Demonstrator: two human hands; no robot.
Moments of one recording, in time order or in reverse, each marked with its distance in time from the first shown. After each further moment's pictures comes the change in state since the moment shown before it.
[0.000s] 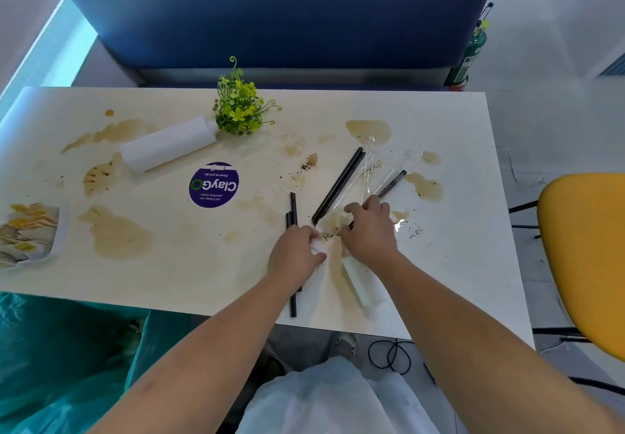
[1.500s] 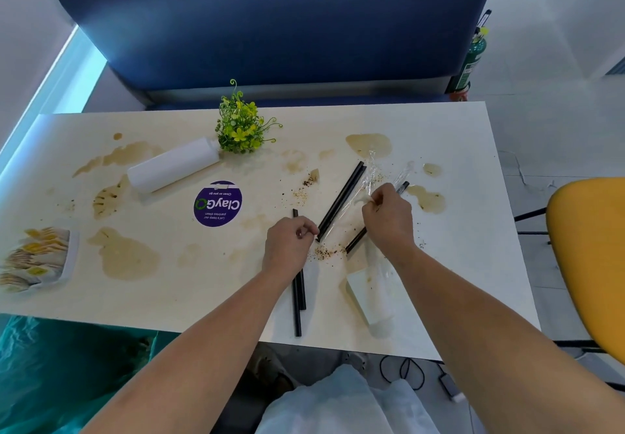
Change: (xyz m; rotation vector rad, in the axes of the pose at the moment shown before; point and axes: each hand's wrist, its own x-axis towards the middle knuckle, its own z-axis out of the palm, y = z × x) left_hand 0.020 0.019 -0.040 -0.279 0.196 -0.022; right_hand 0.033 0.007 -0.039 0.566 0.227 0.196
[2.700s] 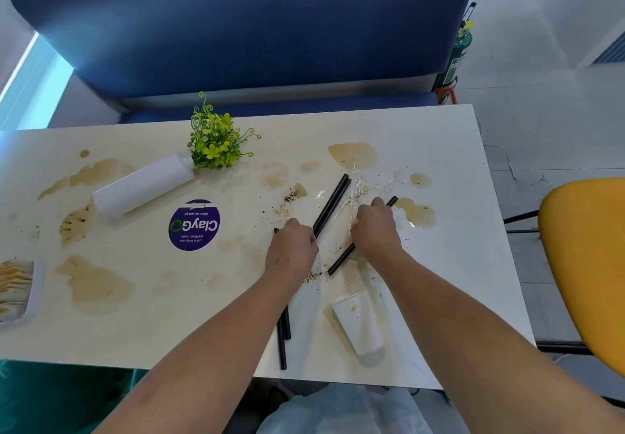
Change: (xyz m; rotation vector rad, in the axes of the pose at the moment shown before) left_hand 0.049 0.033 0.037 0.572 -0.121 0.097; right_hand 0.049 0.021 0.013 -0.517 -0.184 -0.033
